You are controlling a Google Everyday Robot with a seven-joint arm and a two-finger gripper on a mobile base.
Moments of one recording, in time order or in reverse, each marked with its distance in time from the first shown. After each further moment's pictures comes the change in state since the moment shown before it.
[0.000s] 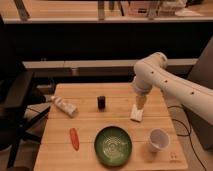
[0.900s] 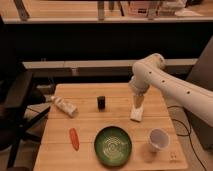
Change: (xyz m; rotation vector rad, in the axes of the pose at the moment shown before) arm -0.011 -0.012 0.012 0.018 -0.032 -0.053
